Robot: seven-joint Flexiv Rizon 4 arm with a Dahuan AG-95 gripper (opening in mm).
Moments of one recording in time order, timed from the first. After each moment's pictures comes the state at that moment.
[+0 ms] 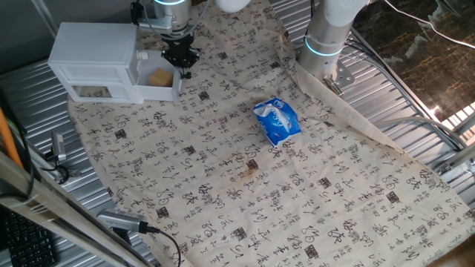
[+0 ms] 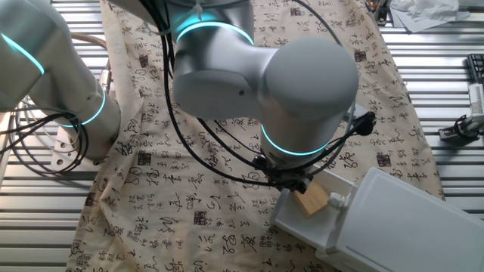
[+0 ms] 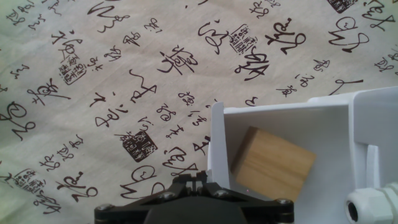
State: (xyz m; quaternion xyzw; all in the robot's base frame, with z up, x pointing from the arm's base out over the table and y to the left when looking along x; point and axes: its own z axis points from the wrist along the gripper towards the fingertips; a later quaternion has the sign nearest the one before) arm 0.439 -0.158 0.084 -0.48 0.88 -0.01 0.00
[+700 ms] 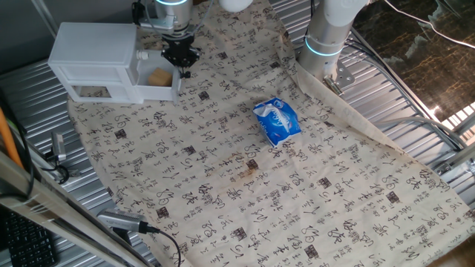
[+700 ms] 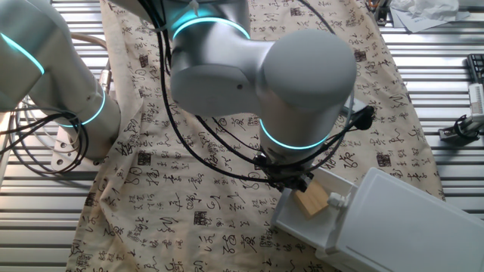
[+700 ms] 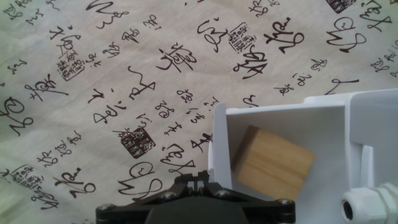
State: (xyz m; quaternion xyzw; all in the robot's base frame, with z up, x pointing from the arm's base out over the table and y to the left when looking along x) arm 0.439 -0.159 0.088 -0.48 0.88 -0.02 0.00
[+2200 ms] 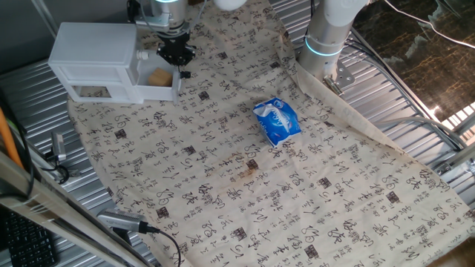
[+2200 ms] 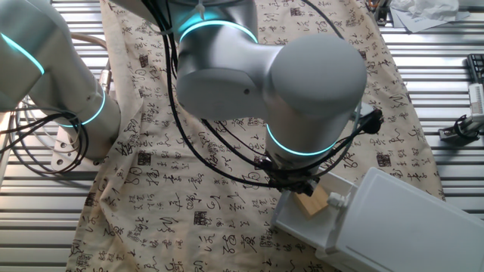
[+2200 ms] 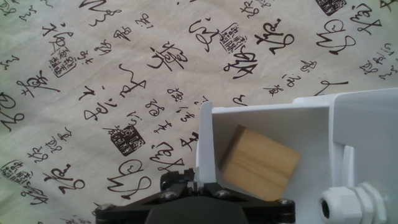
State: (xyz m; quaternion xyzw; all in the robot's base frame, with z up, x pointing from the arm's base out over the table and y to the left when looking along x) arm 0.449 -0.166 0.092 -0.49 0.87 -0.02 0.01
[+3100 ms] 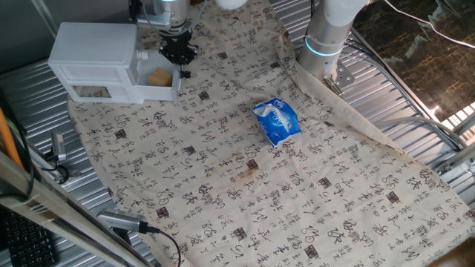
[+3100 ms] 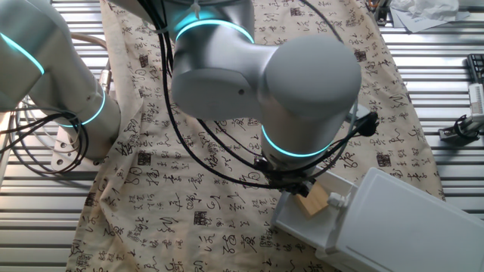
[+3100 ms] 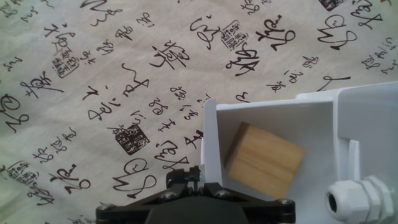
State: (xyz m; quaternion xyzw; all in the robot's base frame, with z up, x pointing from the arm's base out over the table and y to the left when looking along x) arm 0.440 -0.167 0.091 -0.48 0.88 -0.02 0.01
